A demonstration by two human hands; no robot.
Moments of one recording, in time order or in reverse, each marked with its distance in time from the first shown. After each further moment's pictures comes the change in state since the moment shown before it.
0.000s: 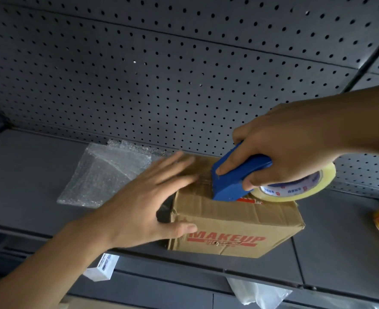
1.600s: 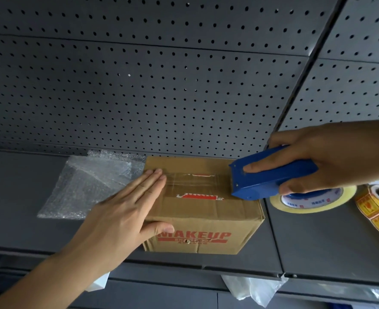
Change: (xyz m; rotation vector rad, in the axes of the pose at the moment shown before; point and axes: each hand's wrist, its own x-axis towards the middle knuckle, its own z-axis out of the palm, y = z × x) left_hand 0.002 0.042 0.017 0.506 -0.034 -0.129; right_hand -0.084 0.054 0.085 0.302 0.022 0.198
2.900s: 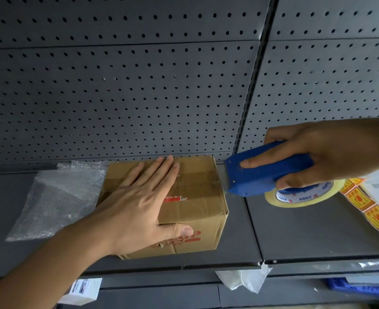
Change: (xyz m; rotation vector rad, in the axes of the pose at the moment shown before) left_hand 0.073 0.048 -0.016 -0.051 -0.363 0.143; right_hand -0.037 0.072 0.040 0.225 0.137 -0.155
